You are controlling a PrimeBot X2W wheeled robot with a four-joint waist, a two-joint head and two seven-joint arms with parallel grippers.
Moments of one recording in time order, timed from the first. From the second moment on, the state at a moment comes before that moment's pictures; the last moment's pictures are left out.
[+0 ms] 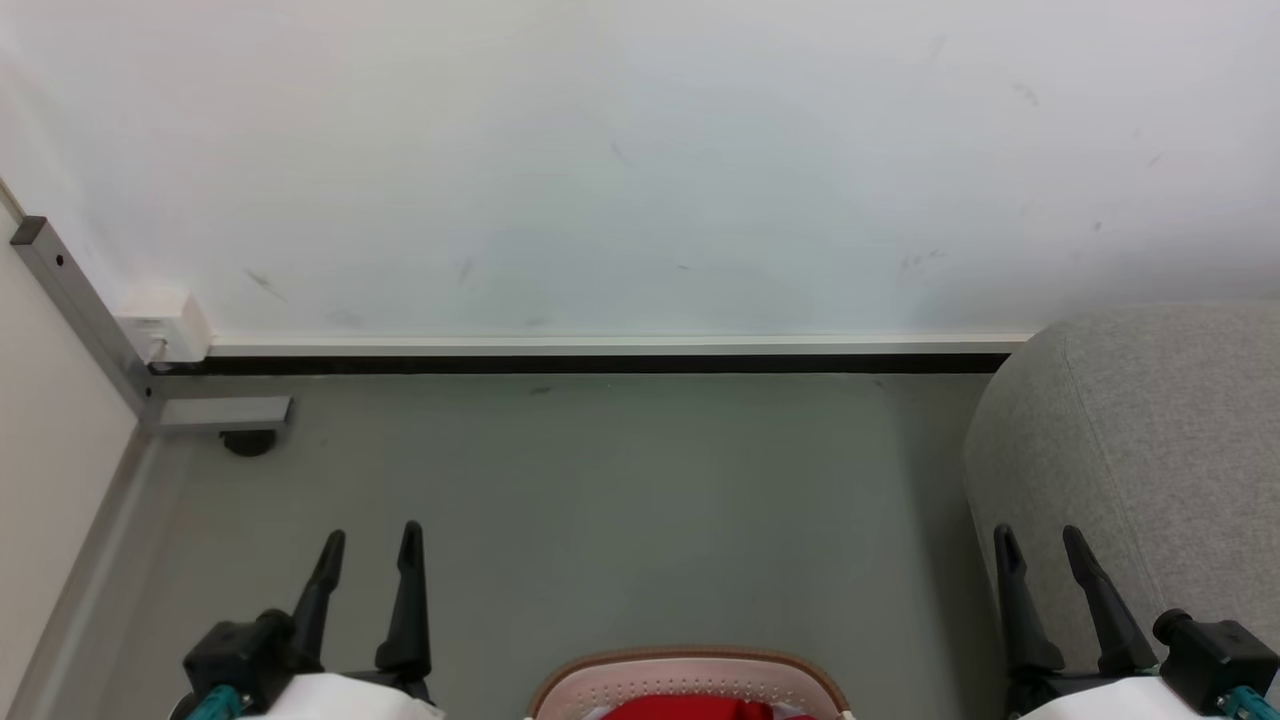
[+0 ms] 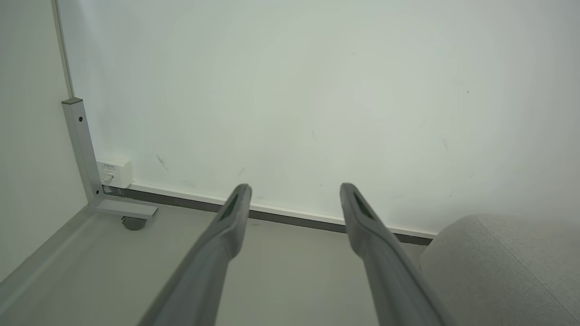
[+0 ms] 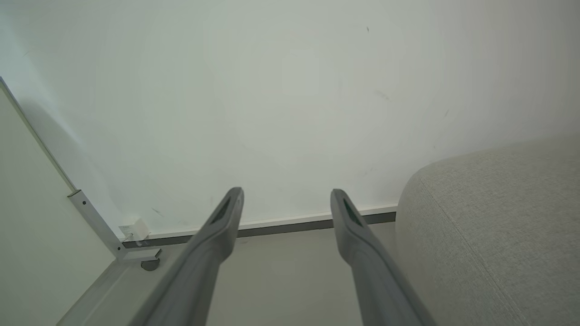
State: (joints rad) left arm -0.05 0.10 -0.10 0.11 -0.32 0.02 -0.20; right arm -0.08 -0.04 0.08 0.23 0.42 0.13 -0.20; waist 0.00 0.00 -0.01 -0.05
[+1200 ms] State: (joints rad) left arm -0.04 0.05 -0.05 0.10 -0.10 -0.03 -0.26; right arm -0.08 -0.05 0.09 0.23 0.25 0.13 -0.26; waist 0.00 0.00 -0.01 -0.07
